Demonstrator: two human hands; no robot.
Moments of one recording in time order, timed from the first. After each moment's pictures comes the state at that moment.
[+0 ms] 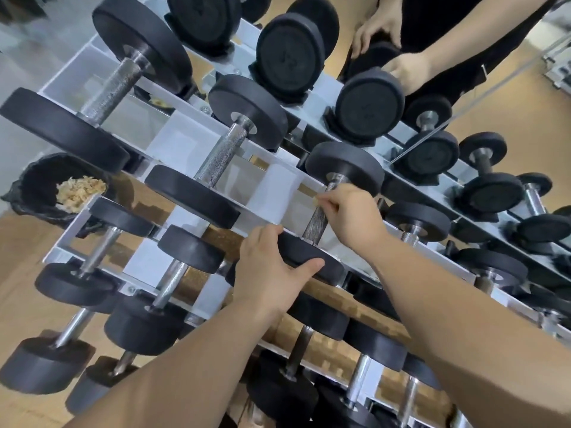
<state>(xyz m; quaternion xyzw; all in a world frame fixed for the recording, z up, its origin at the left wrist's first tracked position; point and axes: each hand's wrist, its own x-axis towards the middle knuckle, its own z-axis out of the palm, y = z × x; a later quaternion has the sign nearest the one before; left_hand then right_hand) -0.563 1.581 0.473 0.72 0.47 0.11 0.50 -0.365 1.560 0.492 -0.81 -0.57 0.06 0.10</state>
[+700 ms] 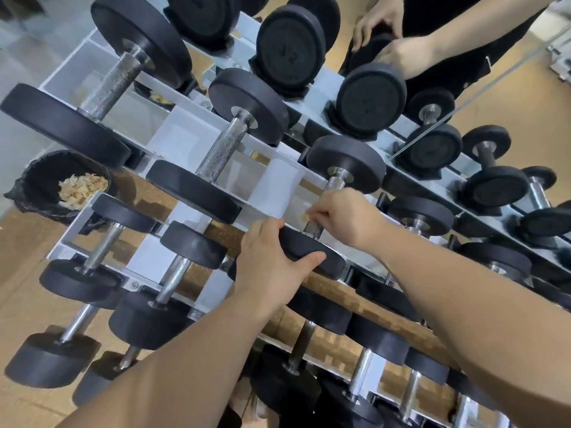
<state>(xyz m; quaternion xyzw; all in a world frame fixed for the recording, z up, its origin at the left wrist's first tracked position) -0.563 1.585 0.474 0.72 0.47 0.10 0.51 -0.364 1.563 0.496 -0.74 -0.65 0.15 -0.01</state>
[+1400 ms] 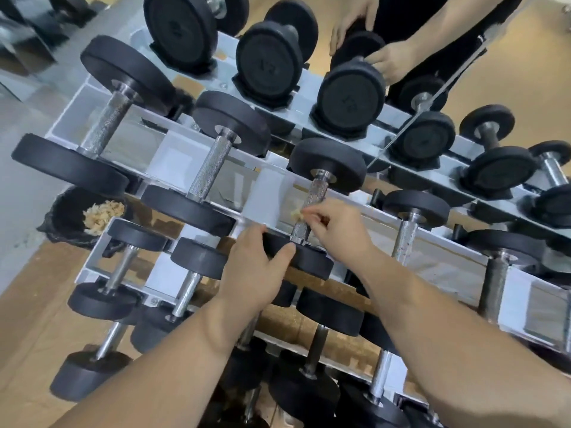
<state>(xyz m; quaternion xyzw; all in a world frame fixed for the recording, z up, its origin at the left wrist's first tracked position) -0.559 1.594 0.484 0.72 0.48 0.05 0.50 -0.374 1.532 0.471 -0.82 -0.50 0.14 0.25</state>
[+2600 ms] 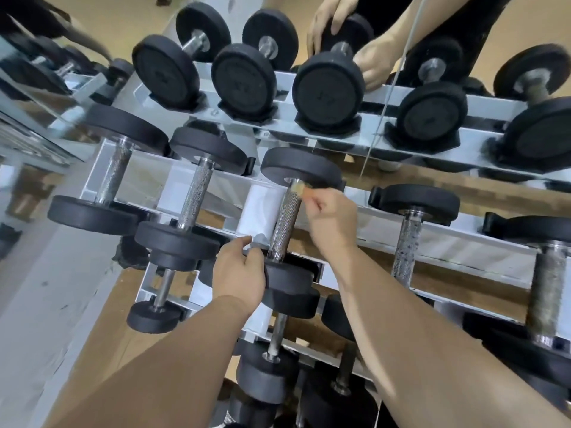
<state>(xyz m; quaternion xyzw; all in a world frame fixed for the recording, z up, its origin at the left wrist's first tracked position) -0.510 1.585 0.485 0.65 0.62 0.07 0.43 -0.339 1.546 0.444 -0.81 -0.32 0.16 0.46</state>
